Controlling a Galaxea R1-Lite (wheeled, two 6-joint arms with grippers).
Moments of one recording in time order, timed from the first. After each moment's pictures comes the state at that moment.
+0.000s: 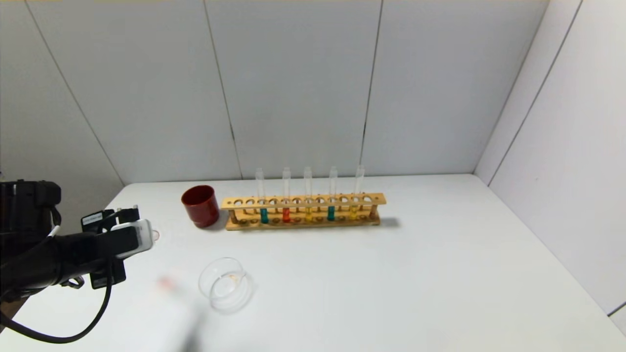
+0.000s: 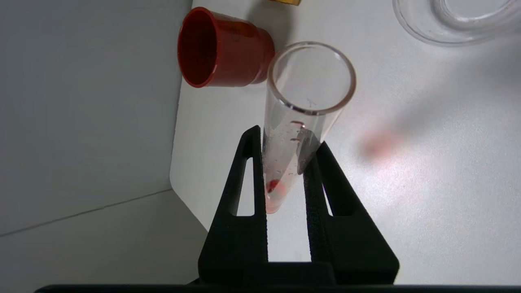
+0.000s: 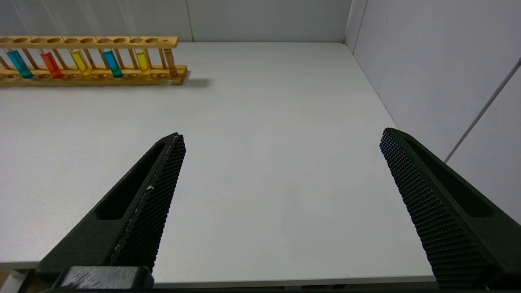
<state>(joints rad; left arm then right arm) 0.12 1.54 -0.52 -0.43 -0.35 1.34 0.00 0.00 0.00 0.01 0.00 0.00</state>
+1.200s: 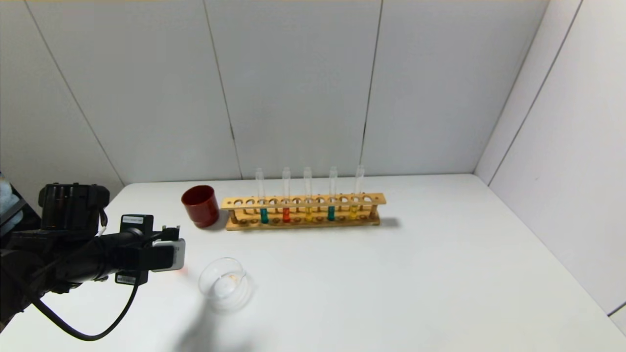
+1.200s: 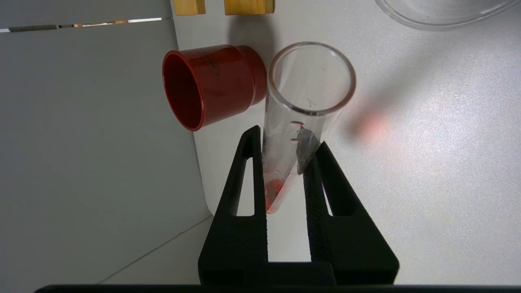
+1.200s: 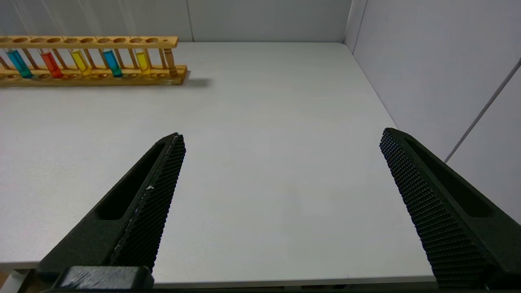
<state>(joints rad) 0.00 1.67 -0.54 -0.51 -0.22 1.57 0.00 0.00 0.00 0.01 0.00 0.00</state>
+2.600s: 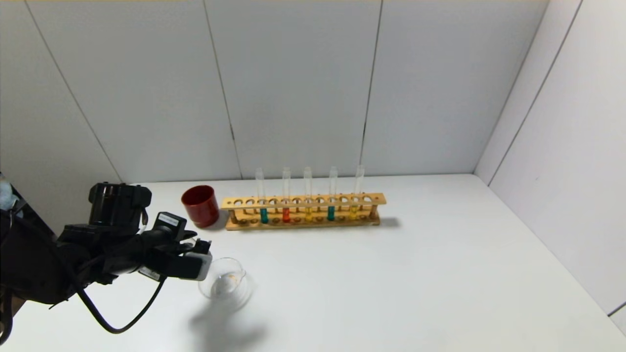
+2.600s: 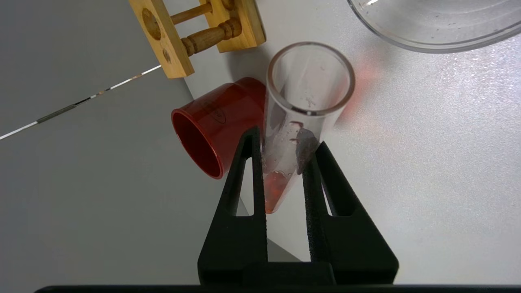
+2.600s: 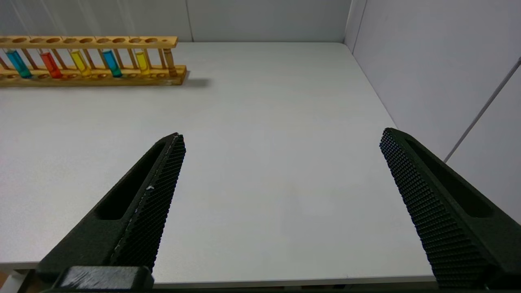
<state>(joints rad) -0.12 1.79 -0.61 -0.54 -0.10 1.77 0.00 0.00 0.00 0.01 0.00 0.00</state>
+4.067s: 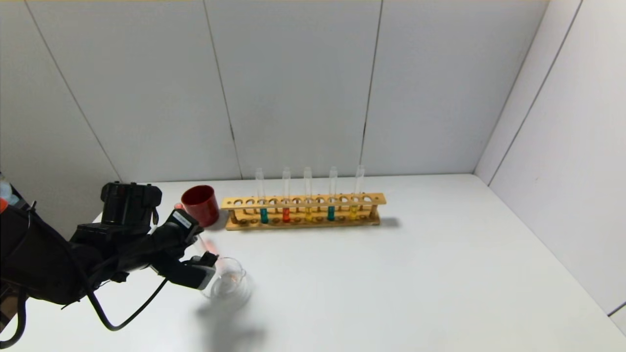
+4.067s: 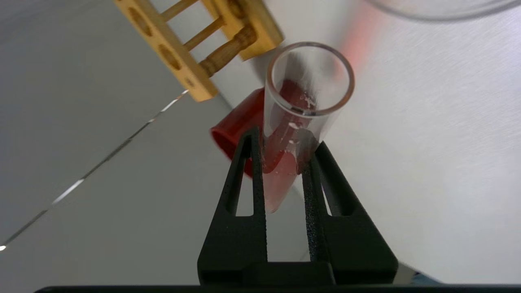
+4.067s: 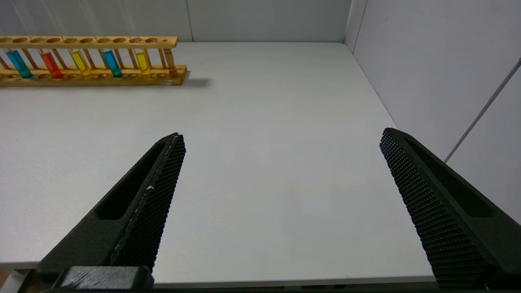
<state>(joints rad) -0.16 1.82 -0.61 -0.63 -0.05 2.05 0.00 0.00 0.00 0.01 0.00 0.00</state>
